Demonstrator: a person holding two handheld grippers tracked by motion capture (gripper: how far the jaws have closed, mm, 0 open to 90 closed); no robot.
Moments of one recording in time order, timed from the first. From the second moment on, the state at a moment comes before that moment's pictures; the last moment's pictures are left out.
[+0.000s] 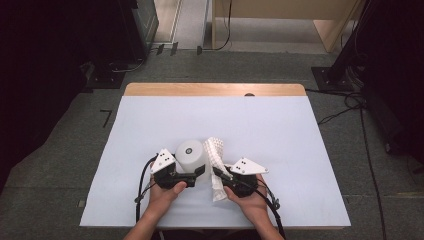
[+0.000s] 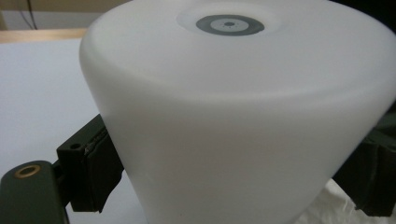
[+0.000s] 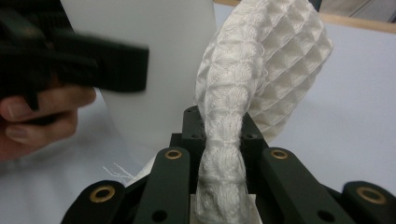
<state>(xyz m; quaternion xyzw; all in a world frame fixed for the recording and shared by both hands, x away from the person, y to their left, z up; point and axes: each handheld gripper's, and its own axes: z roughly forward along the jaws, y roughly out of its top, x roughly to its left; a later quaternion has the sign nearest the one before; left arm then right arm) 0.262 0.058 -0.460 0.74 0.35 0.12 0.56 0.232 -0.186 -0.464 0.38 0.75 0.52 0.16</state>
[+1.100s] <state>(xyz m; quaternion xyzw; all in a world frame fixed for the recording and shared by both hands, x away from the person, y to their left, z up) 0.263 0.057 -0.458 0.77 0.32 0.16 0.53 0.237 -0.195 -0.463 0.39 0.75 0.51 0.16</state>
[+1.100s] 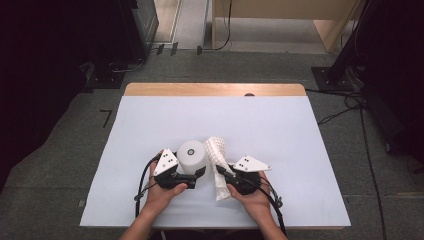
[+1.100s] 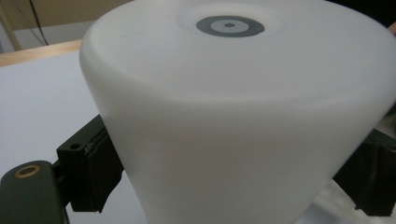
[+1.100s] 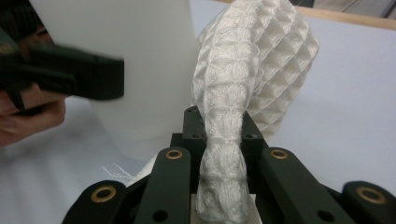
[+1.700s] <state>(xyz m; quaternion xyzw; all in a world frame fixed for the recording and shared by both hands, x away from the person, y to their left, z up) 0.259 0.053 -0.468 0.76 0.36 0.19 0.51 0.241 -0.212 -0.461 0.42 0.73 0.52 0.17</state>
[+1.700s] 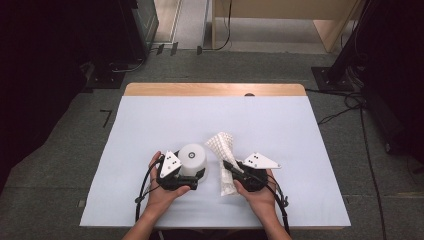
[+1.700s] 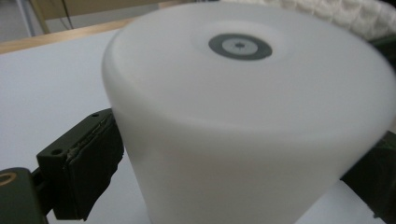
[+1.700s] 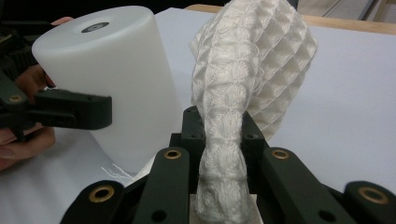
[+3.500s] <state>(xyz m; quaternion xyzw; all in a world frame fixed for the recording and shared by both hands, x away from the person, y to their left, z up) 0.250 0.040 -0.457 0.78 0.29 0.13 0.54 0.226 -0.198 -0.438 0.38 0.74 0.53 0.18</state>
